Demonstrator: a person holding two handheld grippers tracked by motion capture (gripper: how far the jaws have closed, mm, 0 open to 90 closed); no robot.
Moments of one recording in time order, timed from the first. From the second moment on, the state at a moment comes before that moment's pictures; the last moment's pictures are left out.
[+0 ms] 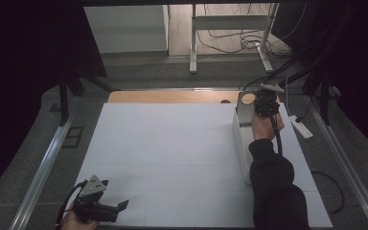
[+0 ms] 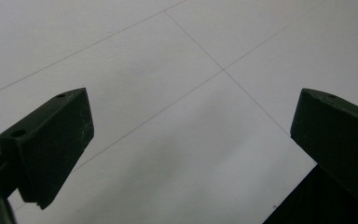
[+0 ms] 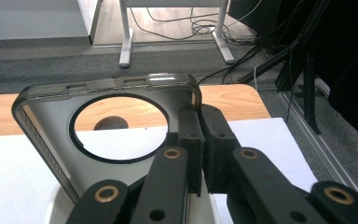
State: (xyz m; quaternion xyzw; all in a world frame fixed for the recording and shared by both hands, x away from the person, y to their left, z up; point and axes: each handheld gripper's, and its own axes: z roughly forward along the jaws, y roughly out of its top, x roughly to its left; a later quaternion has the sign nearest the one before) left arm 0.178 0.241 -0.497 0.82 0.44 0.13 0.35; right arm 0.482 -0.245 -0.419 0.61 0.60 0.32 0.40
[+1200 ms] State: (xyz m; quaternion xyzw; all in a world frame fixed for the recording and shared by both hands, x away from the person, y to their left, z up) left arm 0.179 0.242 -0.497 0.82 0.44 0.13 0.35; right arm 0.478 -0.253 -0.422 0.59 0.64 0.33 0.37
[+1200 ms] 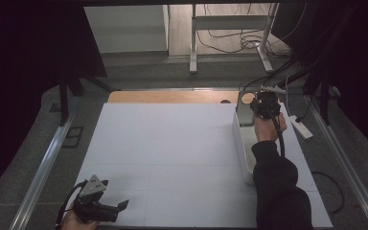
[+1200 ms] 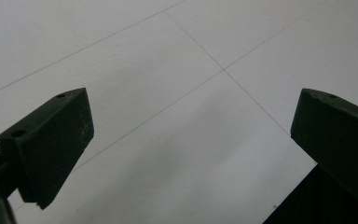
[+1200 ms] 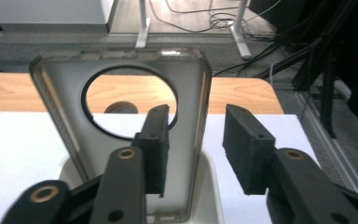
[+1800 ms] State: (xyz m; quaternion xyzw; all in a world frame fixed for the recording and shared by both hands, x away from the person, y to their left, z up) left arm 0.179 0.243 -0.497 0.81 0.44 0.13 0.36; right arm 0.464 -0.263 -0.421 0.55 0.69 0.35 0.30
